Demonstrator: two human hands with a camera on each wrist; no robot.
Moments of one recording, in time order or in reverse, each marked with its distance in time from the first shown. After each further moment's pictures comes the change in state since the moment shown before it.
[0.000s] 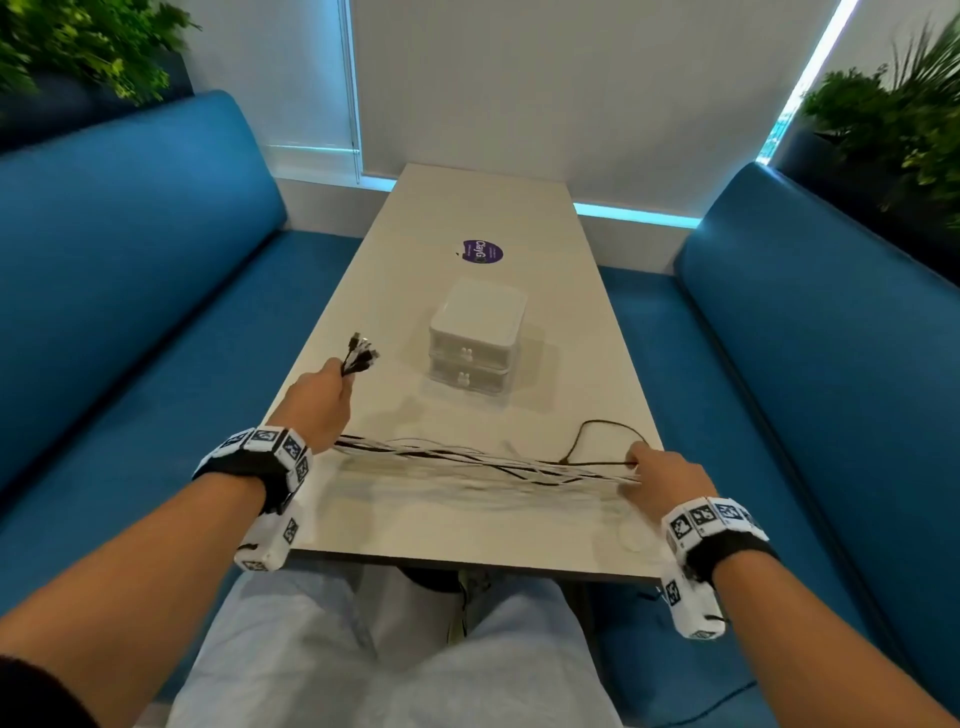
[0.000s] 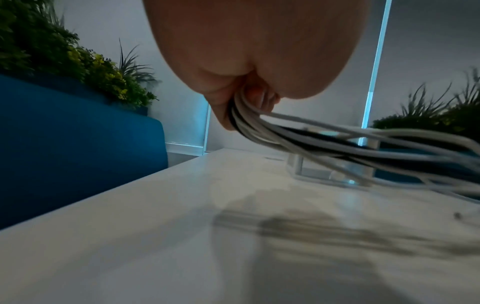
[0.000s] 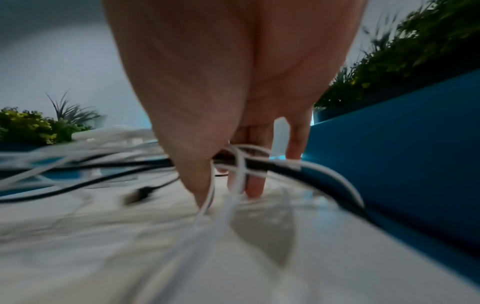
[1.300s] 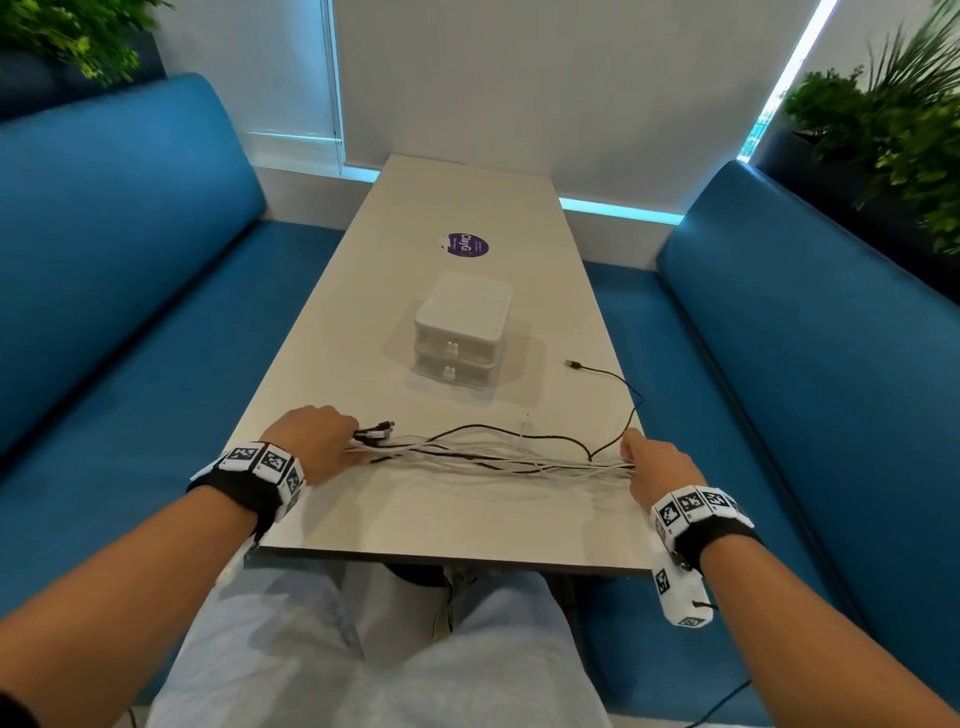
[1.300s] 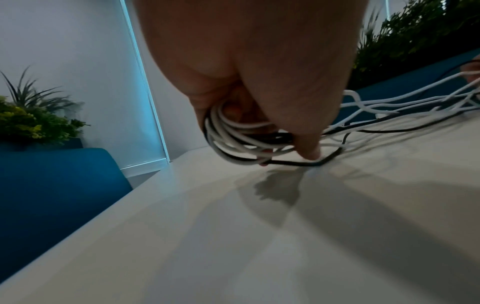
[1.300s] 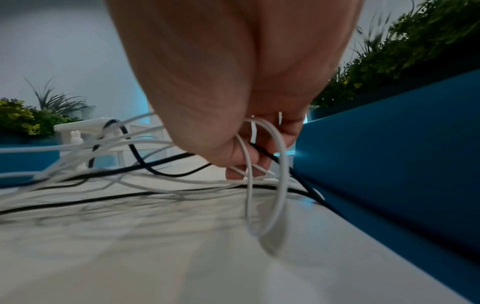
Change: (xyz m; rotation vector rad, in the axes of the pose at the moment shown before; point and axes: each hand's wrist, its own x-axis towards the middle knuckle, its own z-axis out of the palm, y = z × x) left_hand -0.018 0.003 0.020 0.596 -0.344 0.268; right_hand 0.000 0.009 -0.004 0.020 0.002 0.062
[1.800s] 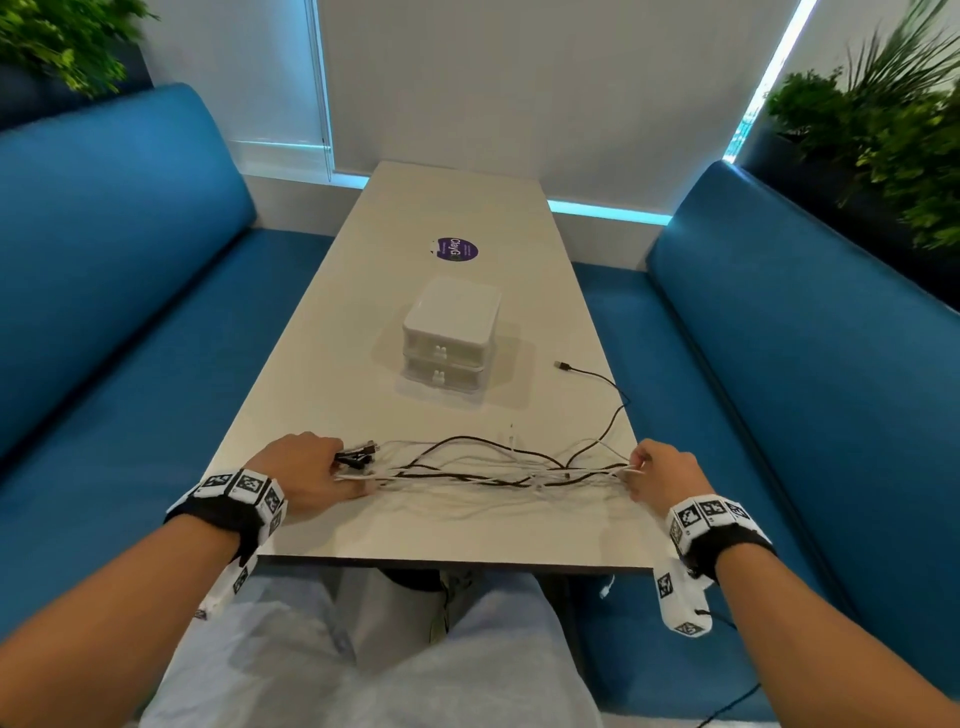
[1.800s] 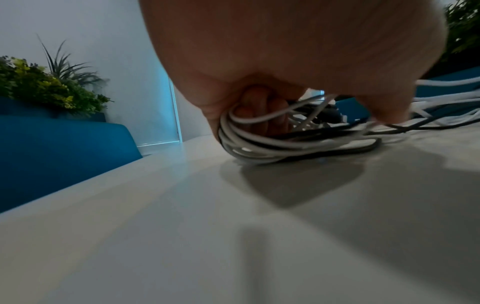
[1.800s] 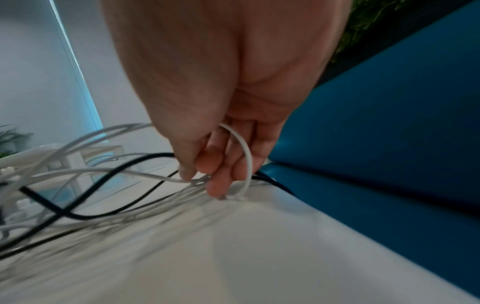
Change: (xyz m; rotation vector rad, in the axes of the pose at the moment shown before) left_hand -0.015 0.003 0.020 -0.193 -0.031 -0.046; right_hand 0.006 0.033 0.020 0.437 0.076 0.137
